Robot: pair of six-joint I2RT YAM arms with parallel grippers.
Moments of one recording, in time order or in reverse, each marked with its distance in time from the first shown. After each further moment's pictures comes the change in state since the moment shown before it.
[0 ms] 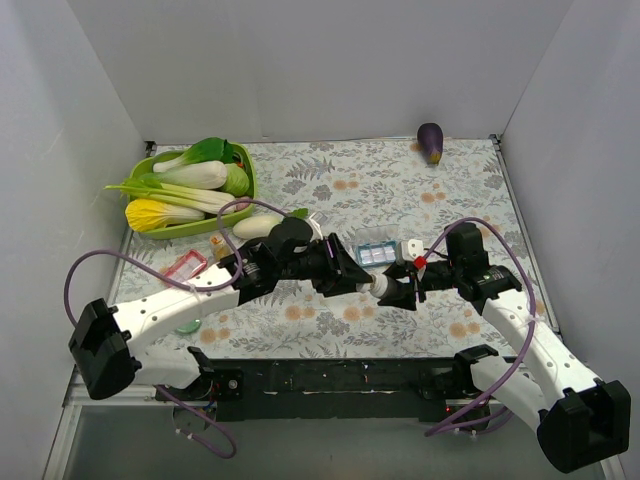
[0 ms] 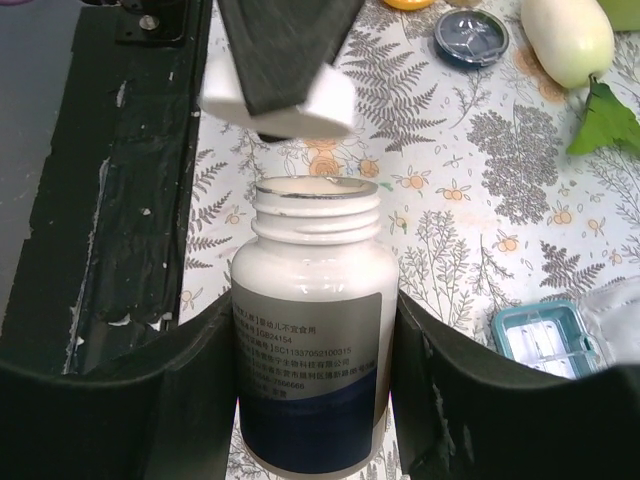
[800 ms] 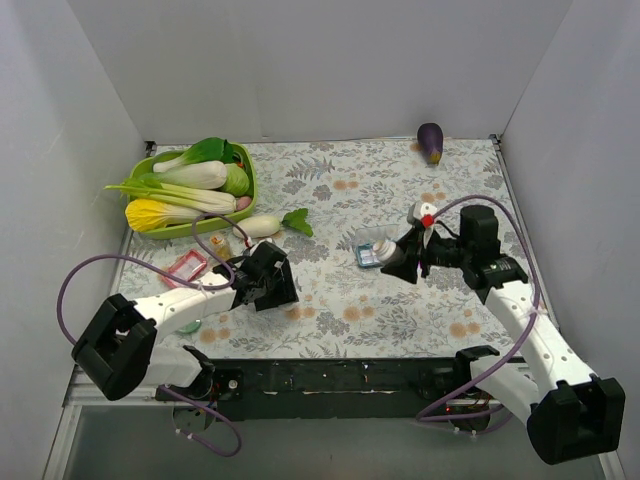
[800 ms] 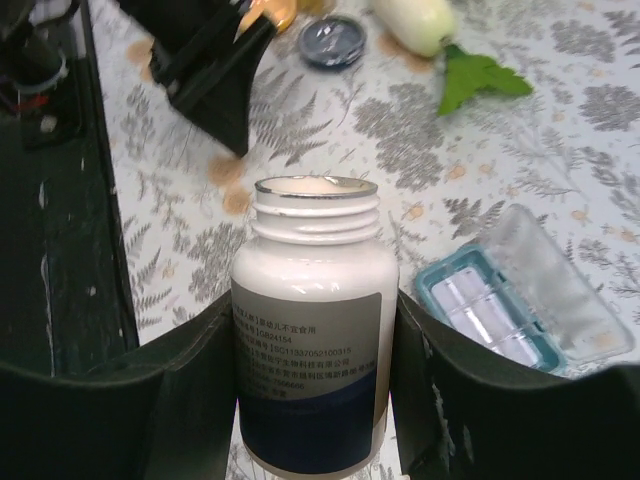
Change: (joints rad) left arm 0.237 0.002 -0.328 -0.203 -0.372 0.460; right arm -0.097 0.013 0.018 0.198 0.104 0.323
